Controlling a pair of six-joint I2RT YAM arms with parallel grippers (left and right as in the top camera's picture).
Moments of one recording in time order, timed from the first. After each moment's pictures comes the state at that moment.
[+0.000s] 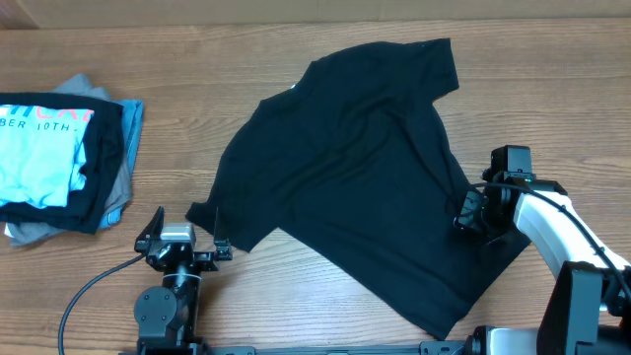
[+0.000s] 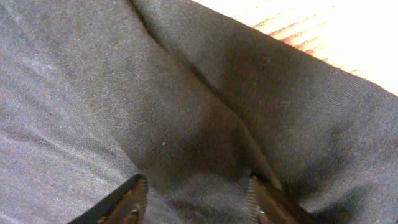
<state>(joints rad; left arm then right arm) -0.01 0.01 0.01 -0.08 -0.01 0.00 -0.12 1.55 0.78 -0.69 -0.03 0.27</state>
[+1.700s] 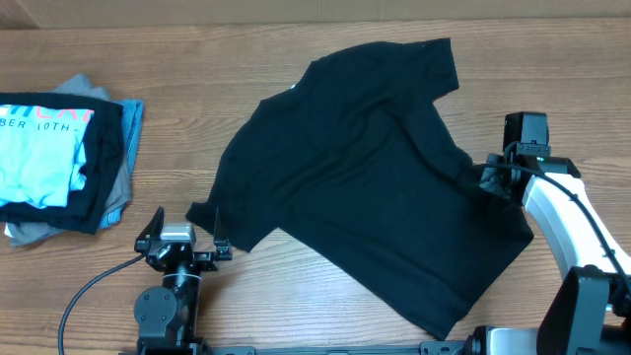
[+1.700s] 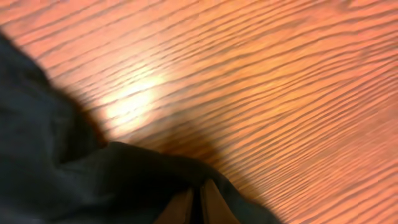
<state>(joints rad) -0.01 0.01 0.01 -0.08 -0.01 0.00 -0.12 1.55 0.96 -0.60 0.30 0.21</state>
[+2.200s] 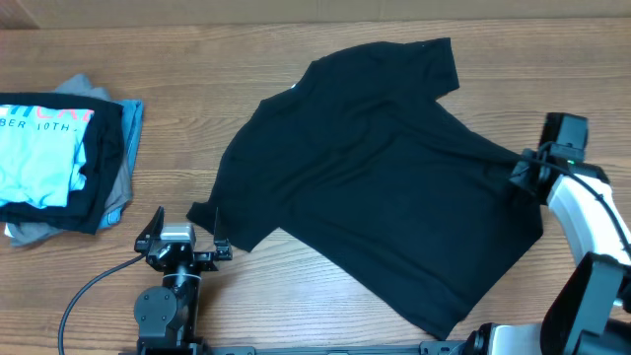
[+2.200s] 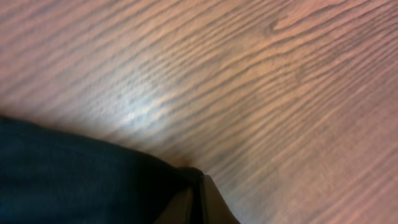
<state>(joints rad) -0.01 0.01 0.01 -0.08 -0.01 0.00 -0.30 1.59 0.96 -0.46 0.27 0.20</state>
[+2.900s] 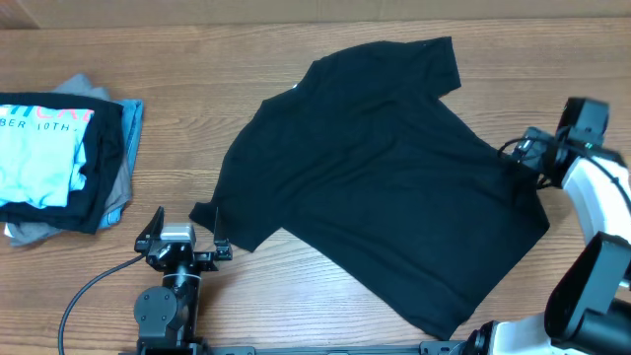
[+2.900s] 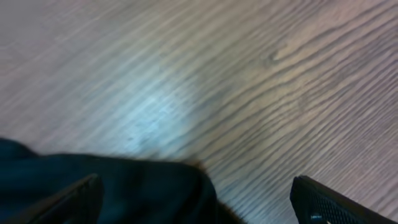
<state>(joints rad) -0.01 0.01 0.01 -0.08 -0.01 0.00 -0.35 1.67 1.13 -0.55 0.20 0.25</state>
